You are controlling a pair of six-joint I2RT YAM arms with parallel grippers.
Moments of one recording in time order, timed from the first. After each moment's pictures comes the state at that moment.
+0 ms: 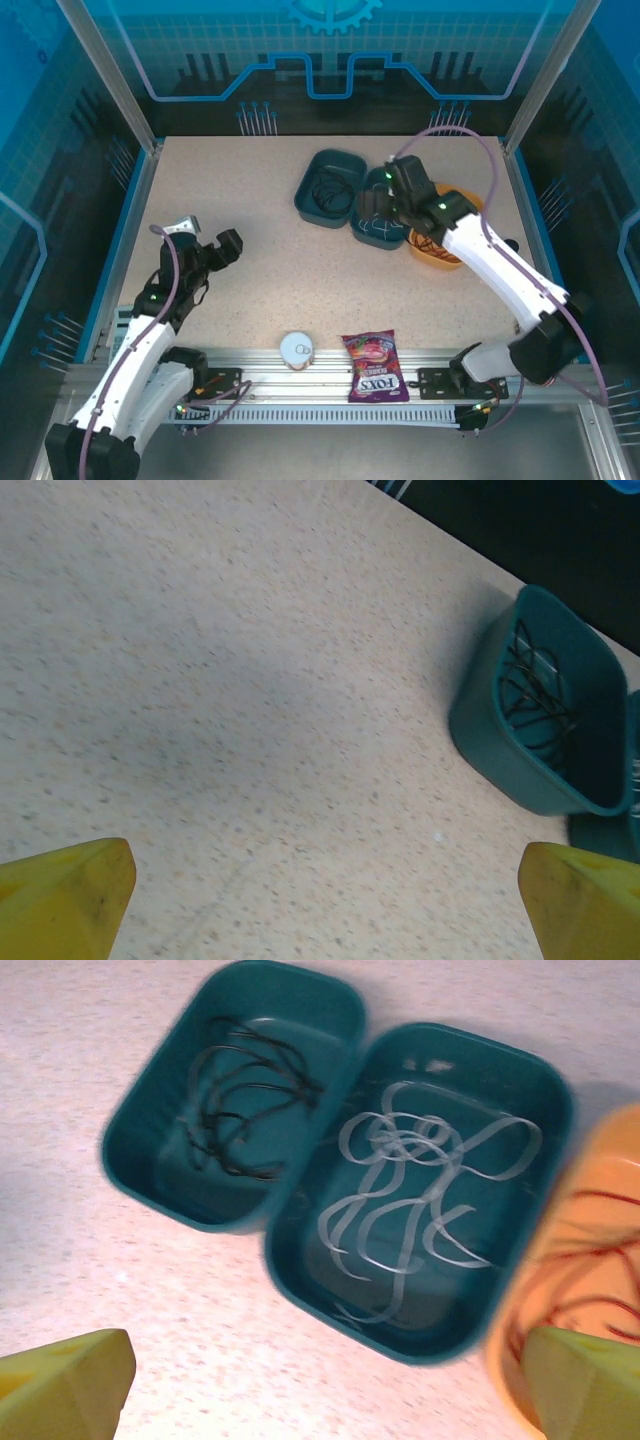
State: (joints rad) left arm -0.12 0.71 0.52 -0.35 -0.09 -0.57; right arm 0.53 1.34 1.29 -0.76 0.25 0.40
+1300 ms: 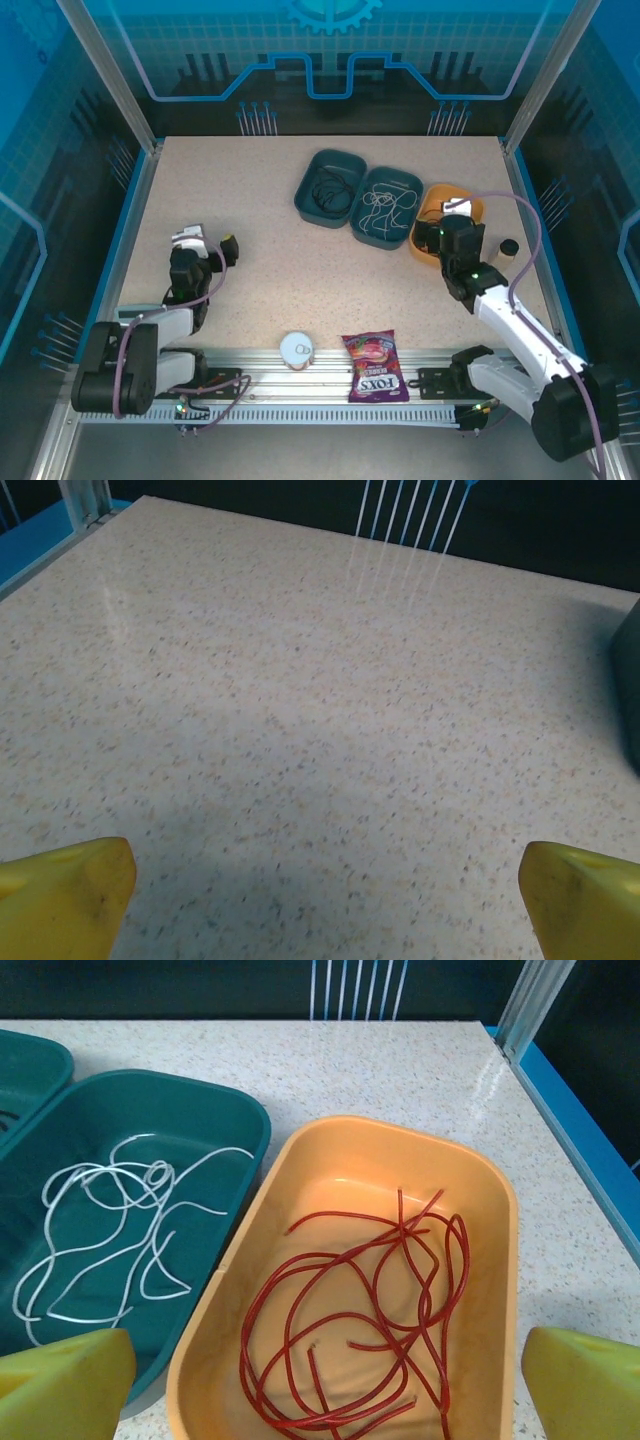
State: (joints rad) left arm 0.03 1.21 0.17 0.75 -0.05 -0.20; right arm 0.29 0.95 0.59 -0.15 0.44 0.15
